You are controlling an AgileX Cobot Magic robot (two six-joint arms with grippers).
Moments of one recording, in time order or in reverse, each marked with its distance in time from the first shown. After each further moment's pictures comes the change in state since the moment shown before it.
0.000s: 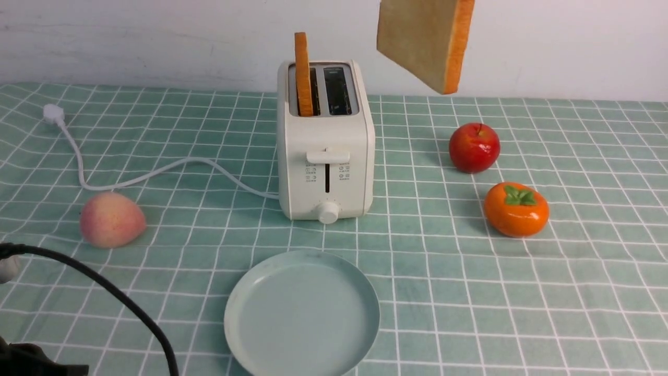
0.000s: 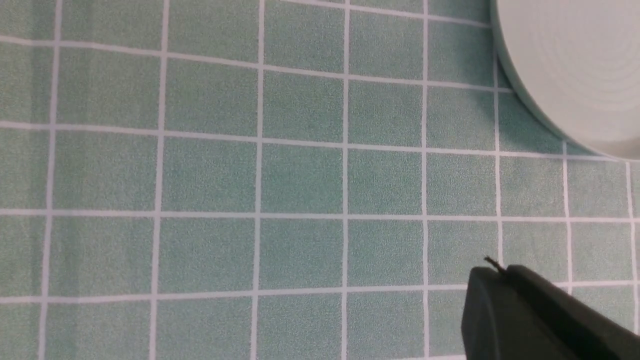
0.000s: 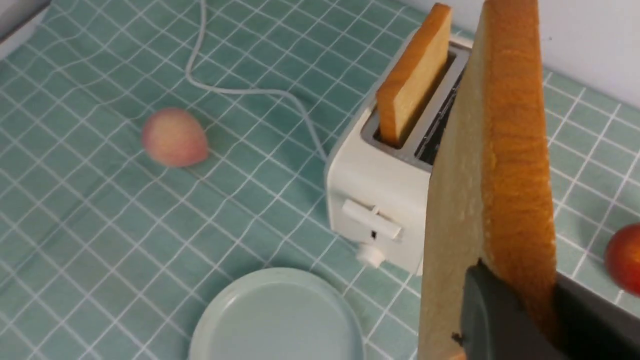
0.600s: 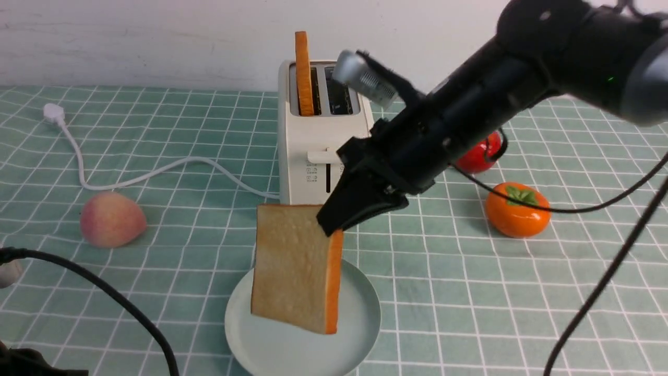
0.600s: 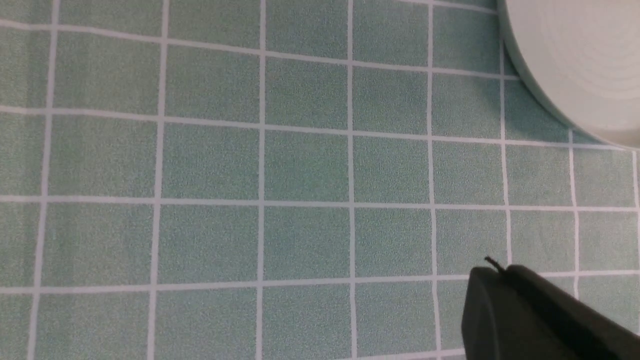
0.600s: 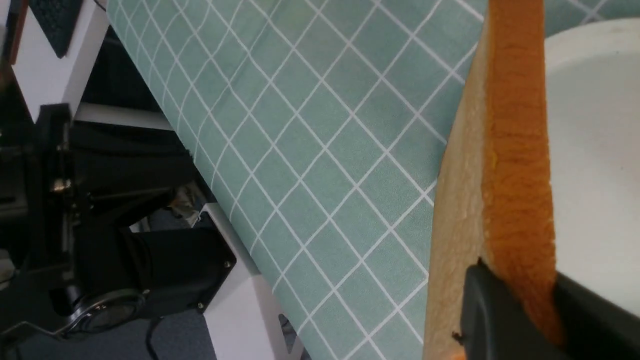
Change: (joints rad) right arm 0.000 0.259 0.480 0.608 -0.032 -0.247; left arm 0.000 0.000 0.000 0.000 0.023 0.000
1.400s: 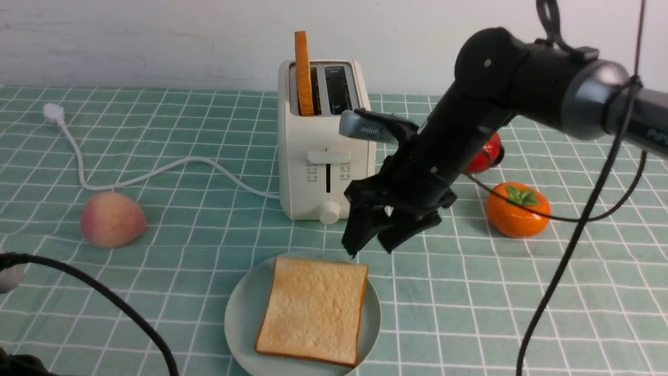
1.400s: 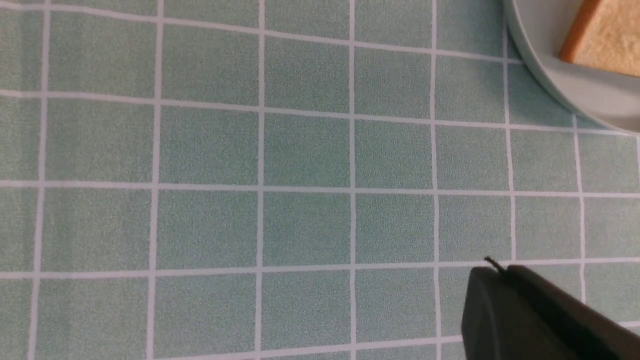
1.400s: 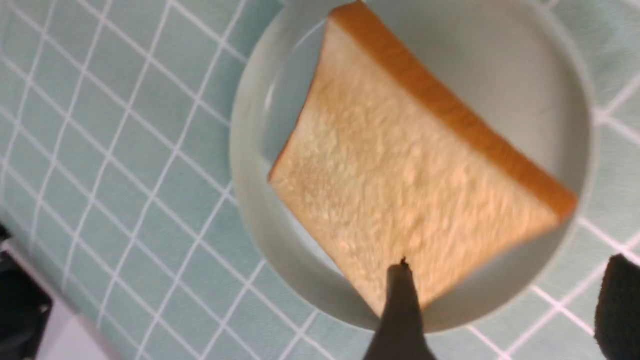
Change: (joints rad) right arm 0.000 0.067 -0.080 -0.367 -0.009 0.223; left arm 0.000 0.000 0.000 0.000 0.022 0.000
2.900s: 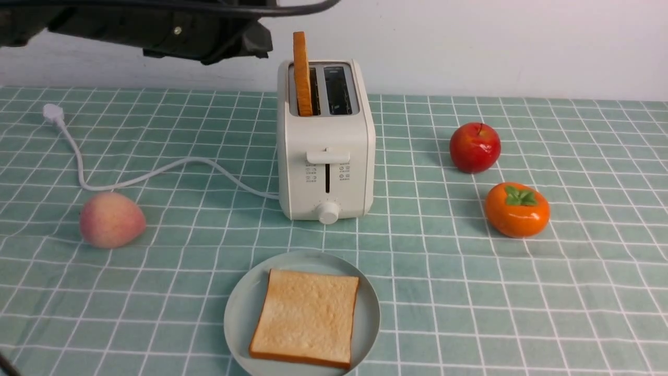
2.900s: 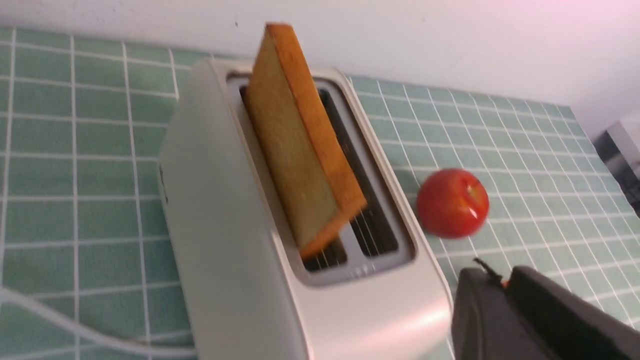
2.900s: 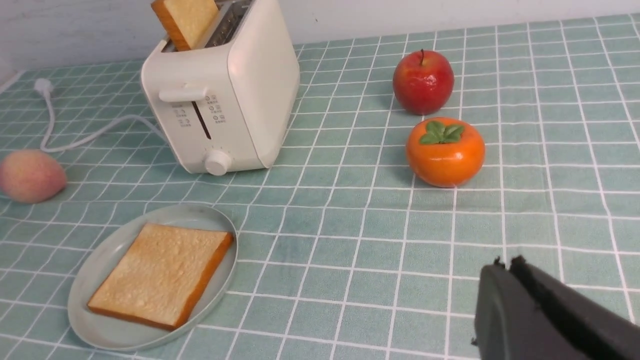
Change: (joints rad) right arm 0.000 -1.805 1.204 -0.676 -0.439 0.543; left arm -0.181 0.883 -1.010 -0.352 -0.423 0.172
